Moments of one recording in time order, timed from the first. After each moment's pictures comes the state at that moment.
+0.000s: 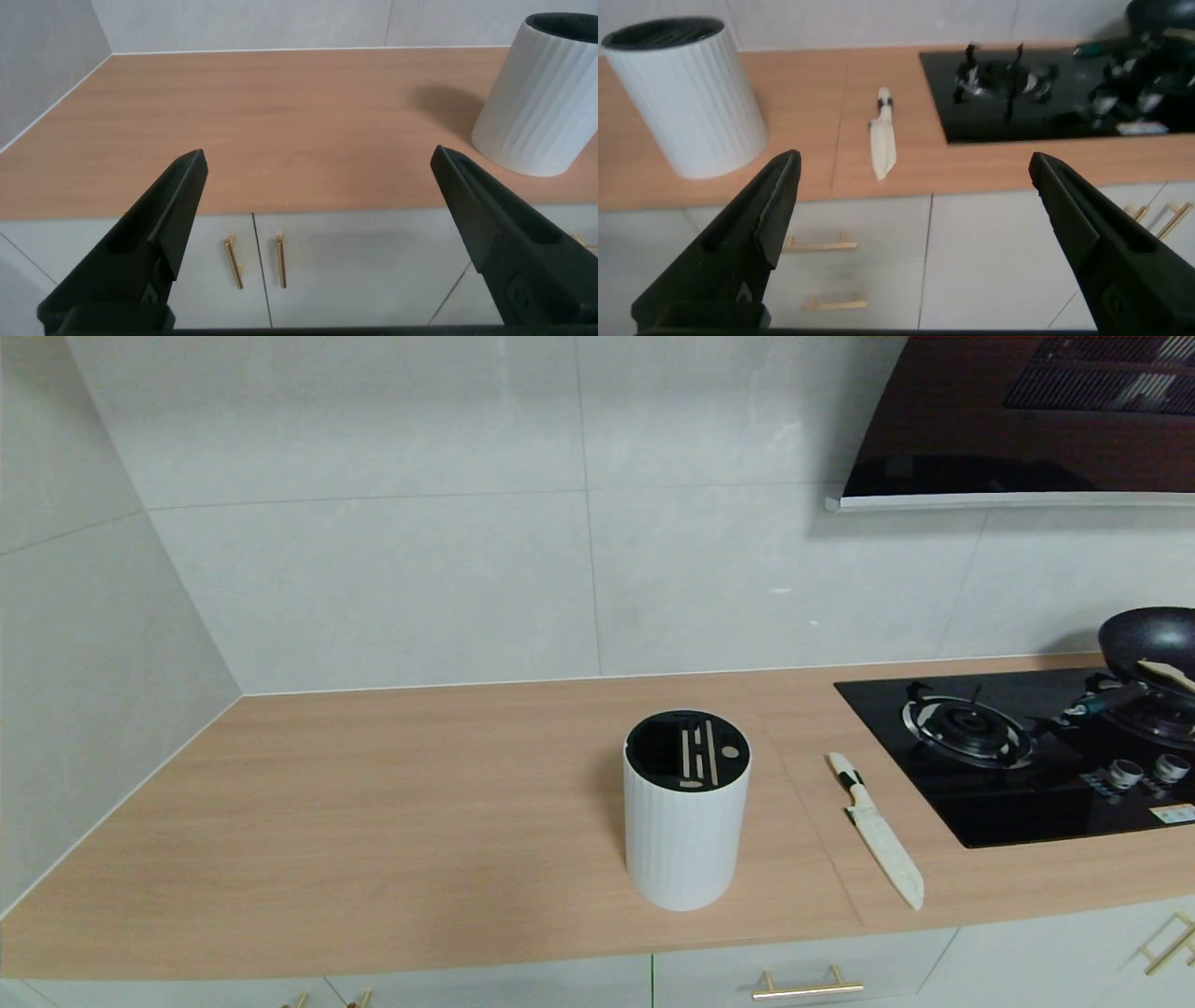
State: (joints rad) left arm 0.00 0.00 0.00 0.00 0.02 -0.01; right arm 0.01 0.01 -0.05 0.01 -0.01 0.01
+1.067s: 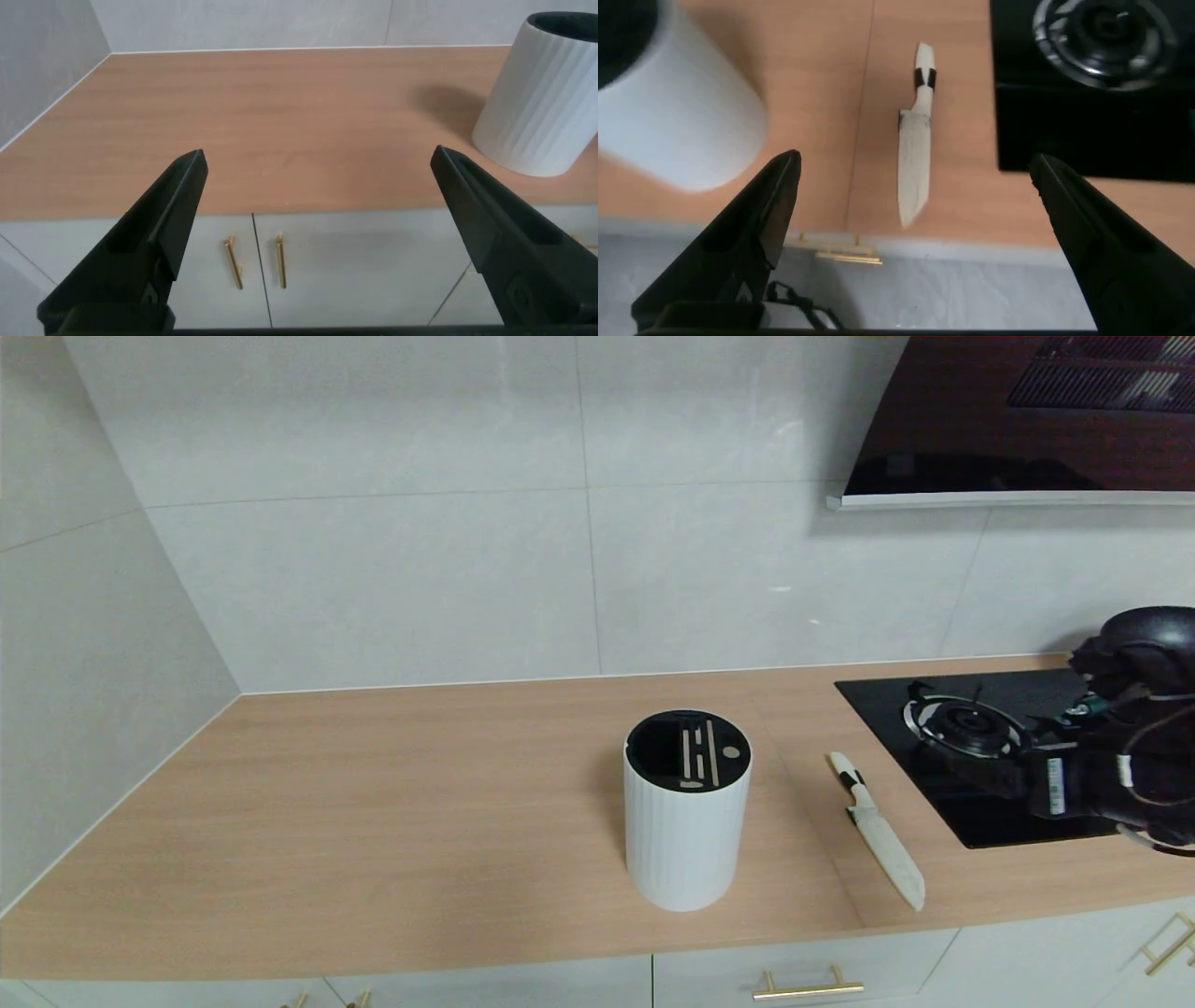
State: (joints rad) left arm 0.00 0.00 0.00 0.00 0.02 -0.01; right arm 0.09 1.48 -0.66 -0.36 0.02 -0.05
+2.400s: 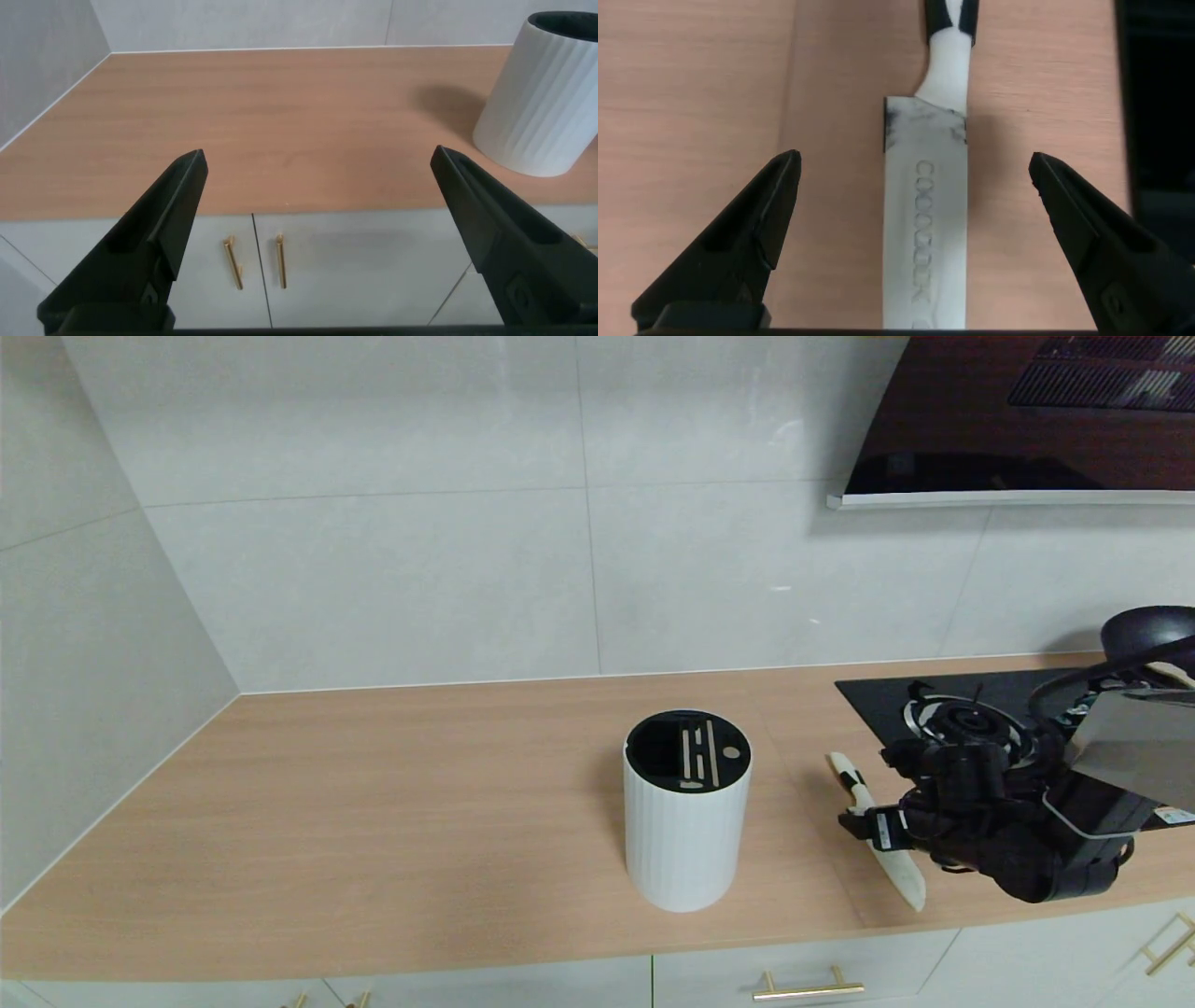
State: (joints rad) left arm 0.00 0.00 0.00 0.00 0.02 -0.01; right arm 0.09 2.32 -0.84 -0.87 -0.01 -0.05
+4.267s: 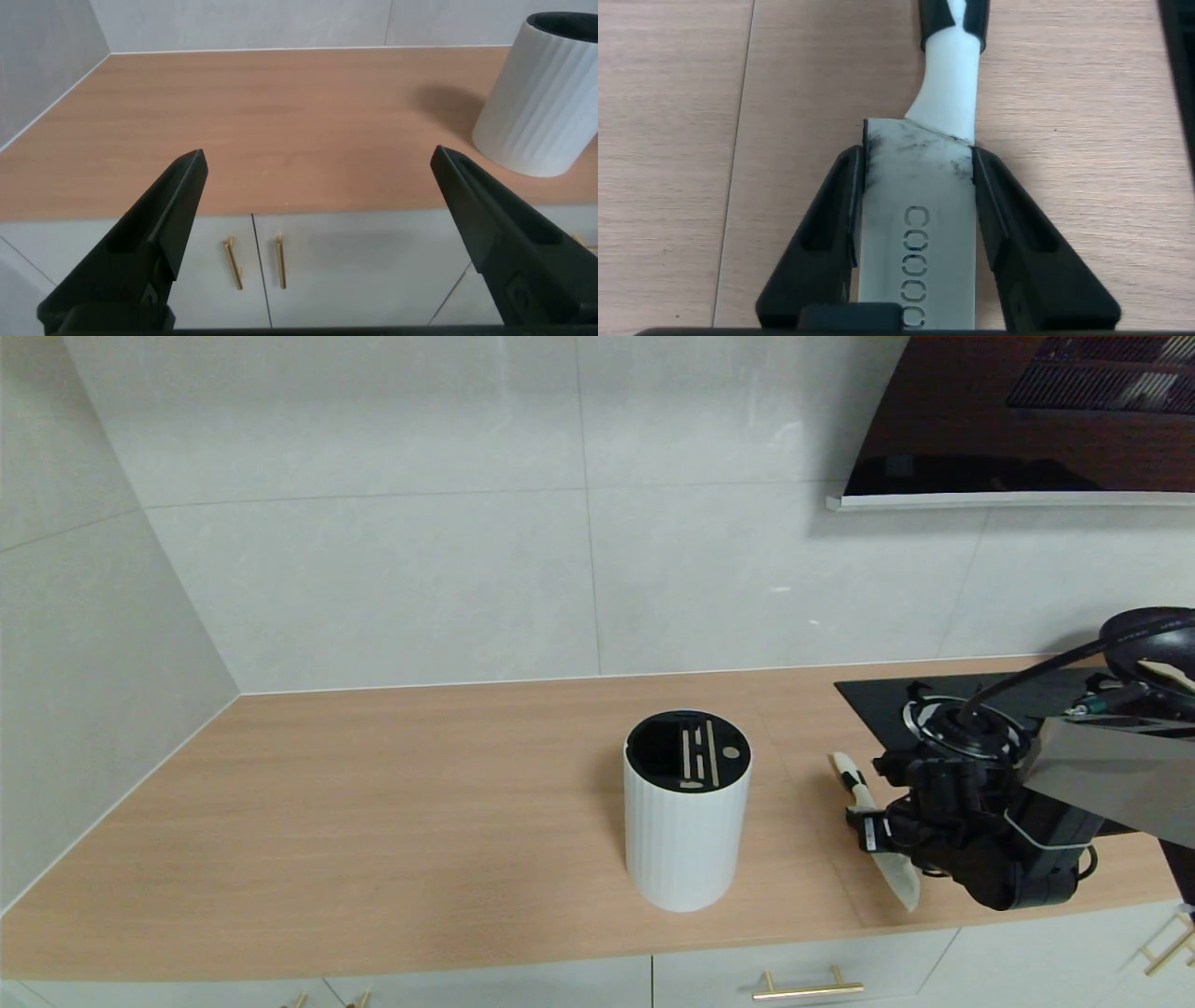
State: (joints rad) left arm 0.00 0.00 0.00 0.00 0.02 -0.01; right arm 0.07 2.49 -0.93 -0.96 -0.01 0.00
